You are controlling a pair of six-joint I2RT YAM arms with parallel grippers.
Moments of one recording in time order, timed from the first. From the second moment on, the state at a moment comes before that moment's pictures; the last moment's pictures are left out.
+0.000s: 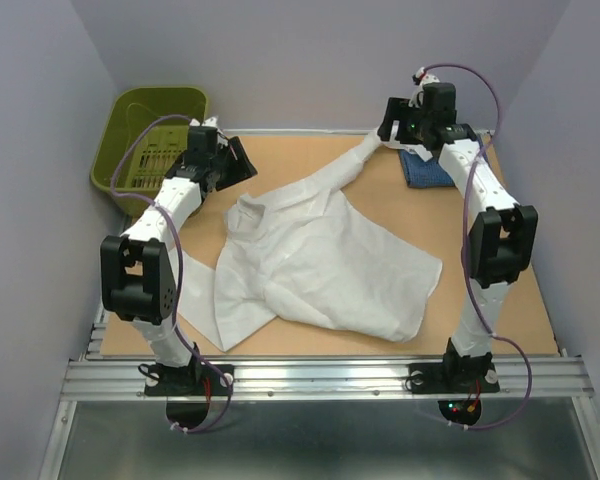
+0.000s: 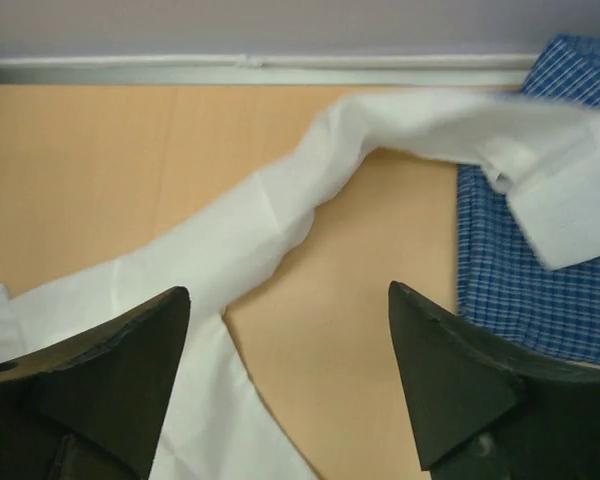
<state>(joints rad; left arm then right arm) -0.18 1.68 1.35 -0.33 0.16 -0.51 0.12 1.95 1.88 -0.39 -0.11 0.20</state>
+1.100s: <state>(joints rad) -0.30 1.65 1.12 -0.23 0.07 -0.17 0.08 1.27 0.75 -0.49 0.07 0.56</state>
